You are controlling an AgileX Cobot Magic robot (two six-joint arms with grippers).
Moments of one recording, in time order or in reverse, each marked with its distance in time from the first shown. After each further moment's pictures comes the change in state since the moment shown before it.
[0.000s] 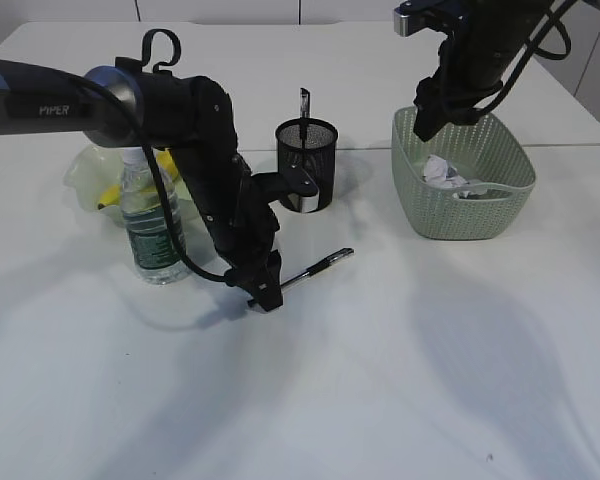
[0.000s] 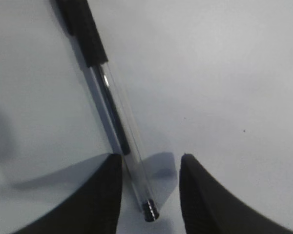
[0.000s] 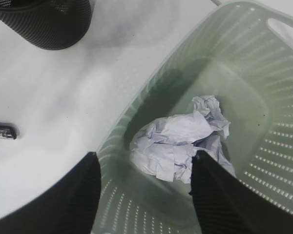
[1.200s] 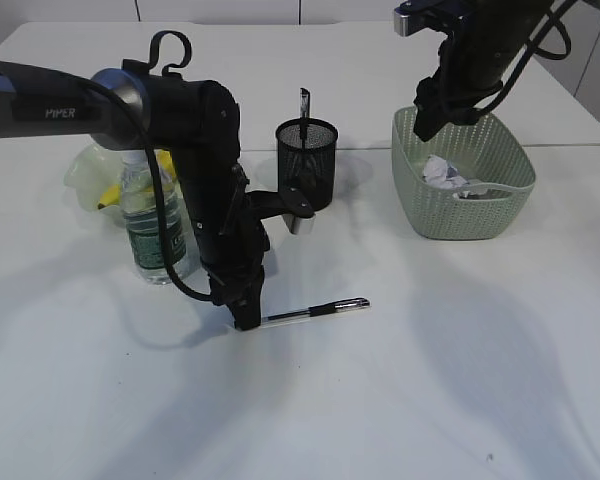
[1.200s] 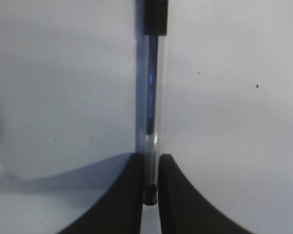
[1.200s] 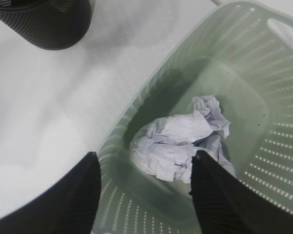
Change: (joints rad) left arm -0.015 0.002 -0.002 0.077 0.155 -0.004; right arm 0.000 0.000 0.000 0.000 0.000 0.000
